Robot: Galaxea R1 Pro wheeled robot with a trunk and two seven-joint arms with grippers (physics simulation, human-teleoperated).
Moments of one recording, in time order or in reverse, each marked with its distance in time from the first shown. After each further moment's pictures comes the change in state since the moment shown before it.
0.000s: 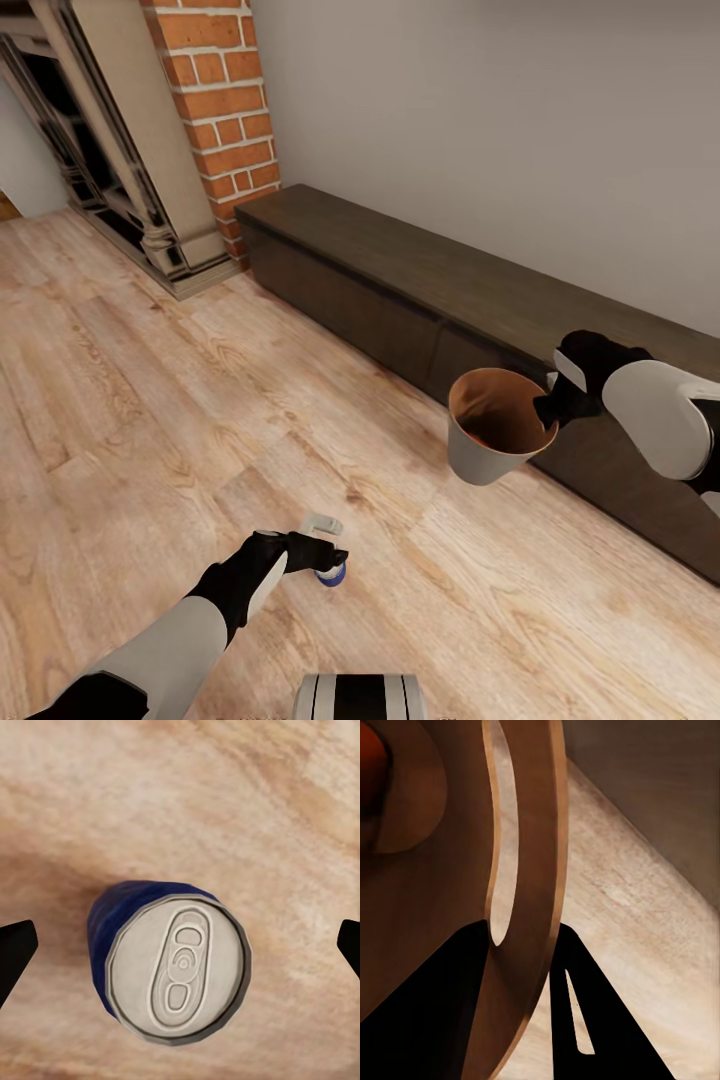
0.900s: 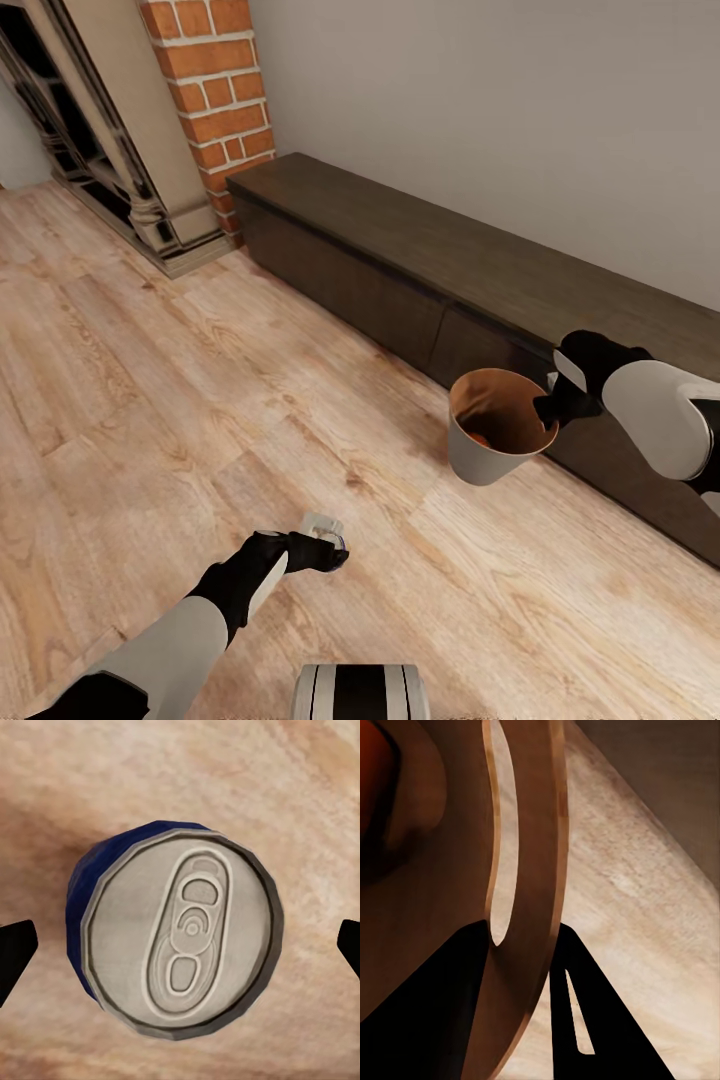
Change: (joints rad) left arm 0.000 -0.002 0.000 0.000 0.000 0.000 0.000; right arm 0.000 0.000 0.006 0.000 0.000 0.000 0.000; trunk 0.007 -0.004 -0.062
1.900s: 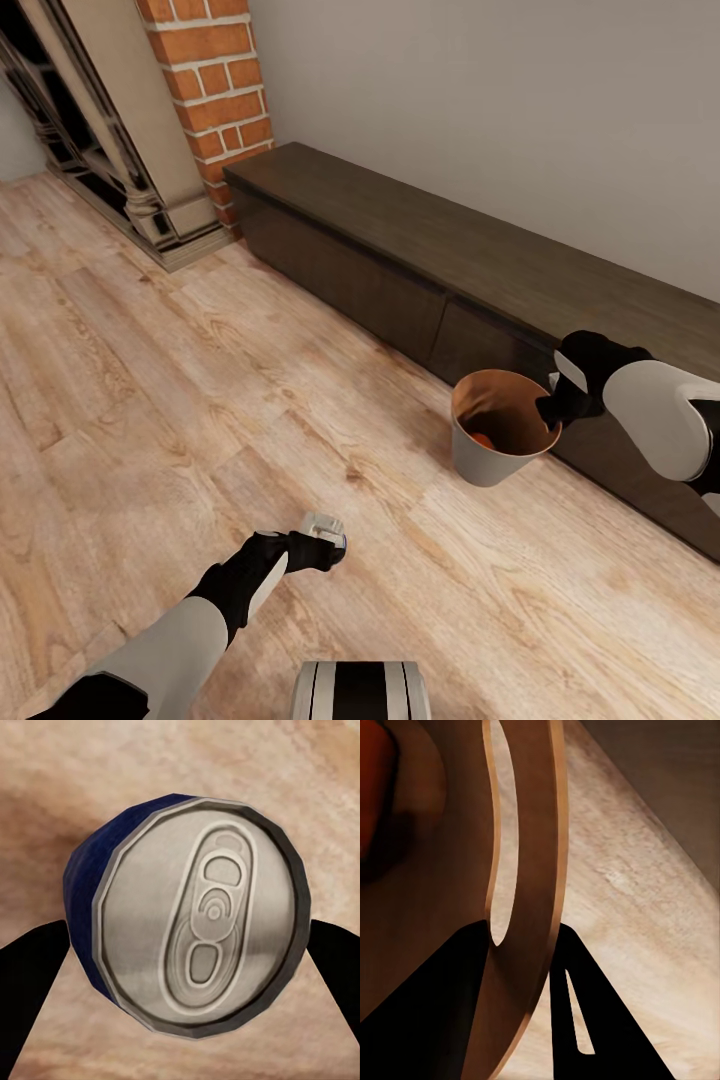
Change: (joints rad) left arm 0.001 0.000 0.000 0.000 0.003 -0.015 0.000; right arm 0.001 -0.001 0.021 0.000 0.001 0.000 0.000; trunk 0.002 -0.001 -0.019
